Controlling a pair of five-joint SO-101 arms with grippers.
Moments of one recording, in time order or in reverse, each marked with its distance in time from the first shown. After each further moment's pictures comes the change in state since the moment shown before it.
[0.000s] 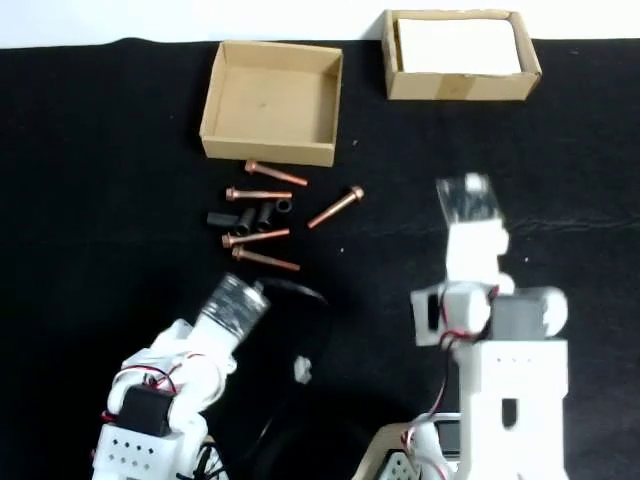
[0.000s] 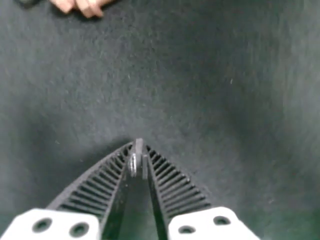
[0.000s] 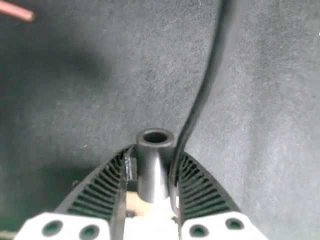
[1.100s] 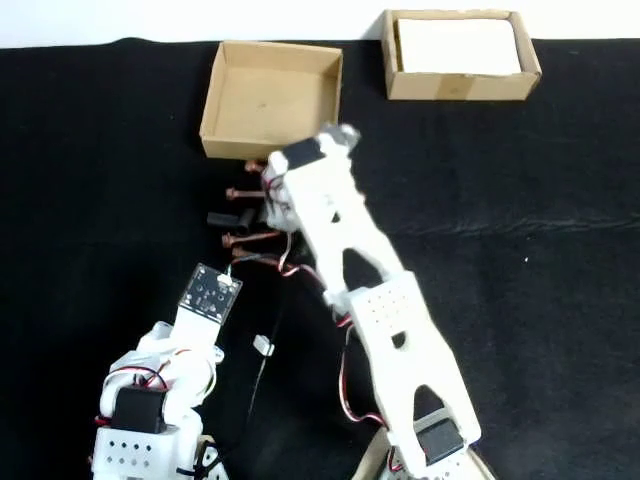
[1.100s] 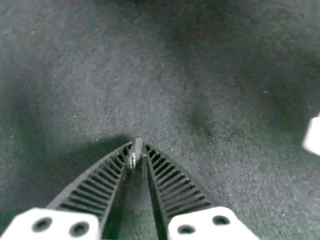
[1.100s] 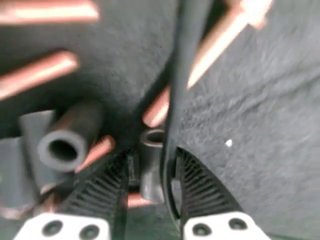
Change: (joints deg) left arm -3.5 0.0 0.0 0.0 11.7; right arm -25.1 110.9 -107.4 13.3 -47.6
